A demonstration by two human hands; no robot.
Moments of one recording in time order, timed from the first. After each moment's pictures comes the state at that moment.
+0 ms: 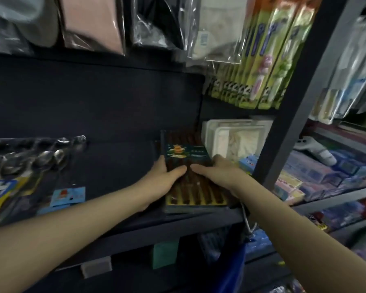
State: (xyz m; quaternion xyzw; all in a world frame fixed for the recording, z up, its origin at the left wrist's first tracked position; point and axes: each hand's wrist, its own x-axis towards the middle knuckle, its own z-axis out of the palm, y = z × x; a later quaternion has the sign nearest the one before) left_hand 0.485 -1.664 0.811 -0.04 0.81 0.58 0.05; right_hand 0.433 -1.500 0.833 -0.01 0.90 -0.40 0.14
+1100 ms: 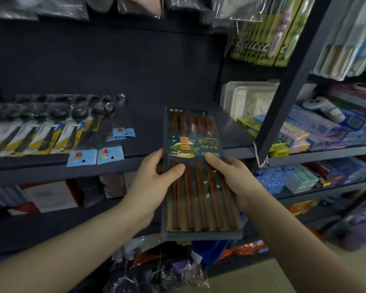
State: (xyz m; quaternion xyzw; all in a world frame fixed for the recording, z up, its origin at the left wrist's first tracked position) left_hand 0.678 -1.682 0.777 -0.07 0.72 0.68 -0.07; right_hand 0.628 -1.519 0.798 0.01 0.66 -0.73 0.19
